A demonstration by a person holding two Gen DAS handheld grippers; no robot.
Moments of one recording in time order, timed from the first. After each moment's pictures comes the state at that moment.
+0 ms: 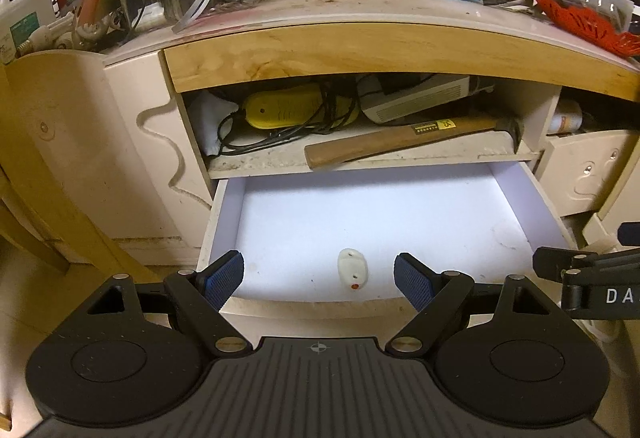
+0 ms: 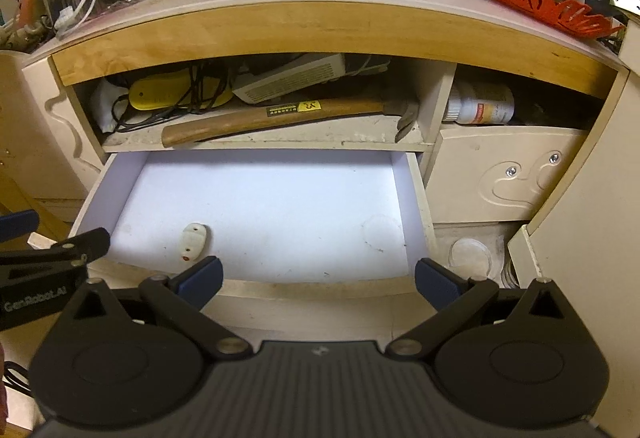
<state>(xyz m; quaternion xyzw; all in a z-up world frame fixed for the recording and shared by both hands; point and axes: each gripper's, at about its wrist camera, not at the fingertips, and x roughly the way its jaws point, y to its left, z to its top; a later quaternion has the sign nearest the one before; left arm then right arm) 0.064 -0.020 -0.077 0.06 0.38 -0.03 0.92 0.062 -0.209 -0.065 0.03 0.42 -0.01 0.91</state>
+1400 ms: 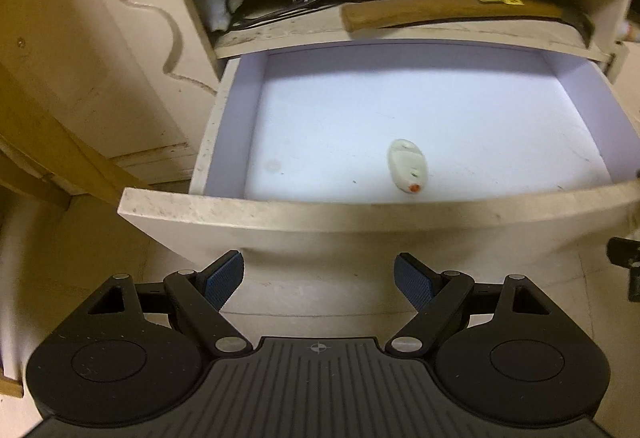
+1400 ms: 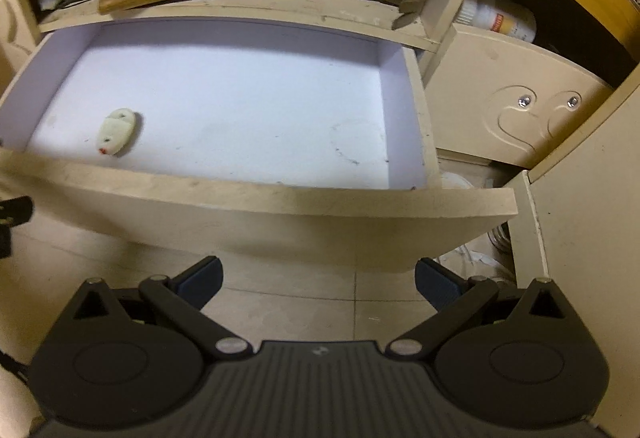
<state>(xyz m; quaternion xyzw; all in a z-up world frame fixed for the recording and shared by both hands) 0.104 -0.001 -0.158 0.08 0.49 0.02 0.87 0.093 -0.217 -0.154 -0.05 0.53 -0.04 0.85</state>
